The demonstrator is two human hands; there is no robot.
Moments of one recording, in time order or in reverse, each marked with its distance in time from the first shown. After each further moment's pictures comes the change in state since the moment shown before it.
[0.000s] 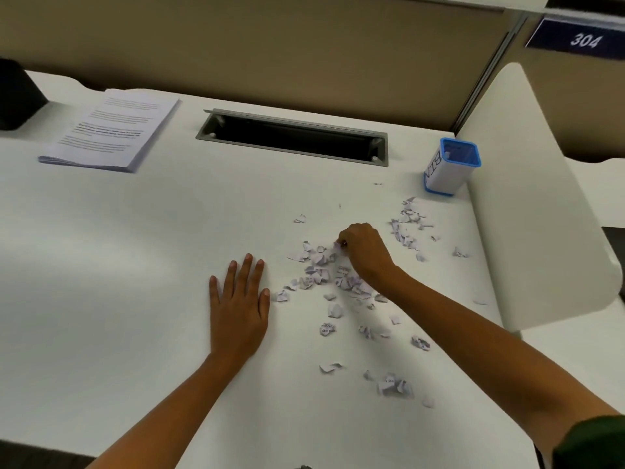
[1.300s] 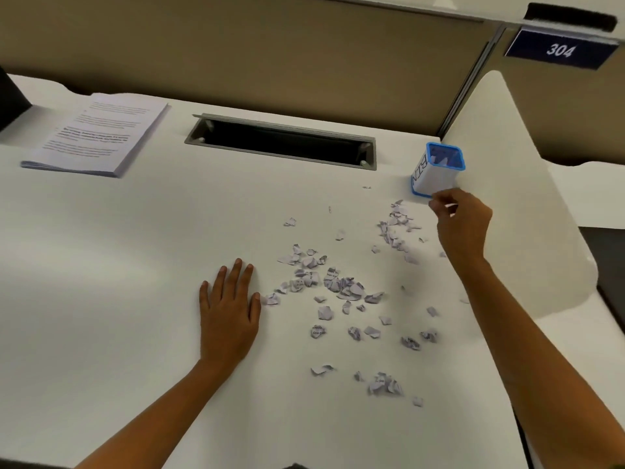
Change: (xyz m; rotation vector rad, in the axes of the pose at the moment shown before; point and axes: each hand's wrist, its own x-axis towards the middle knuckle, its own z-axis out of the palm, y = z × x) left_hand -0.001 0.002 0.000 -0.064 0.027 -0.004; right_hand -0.033 0.092 -0.100 0.213 0.621 0.429
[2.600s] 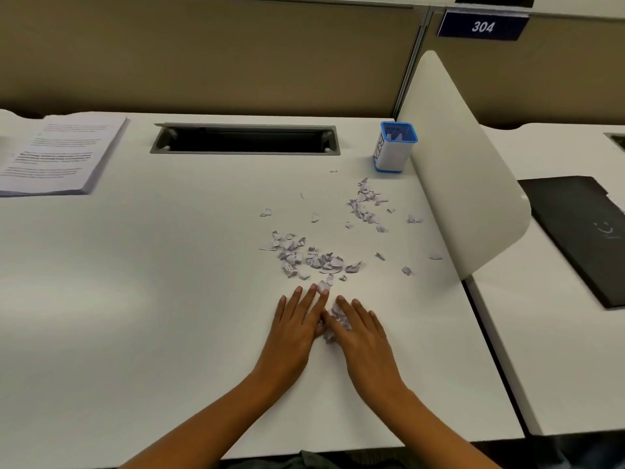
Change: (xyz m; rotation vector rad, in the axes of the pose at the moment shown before) left_hand -0.063 0.073 0.013 -0.230 -0.263 0.549; right_hand -0.275 -0.032 0.006 -0.347 -0.489 -0.284
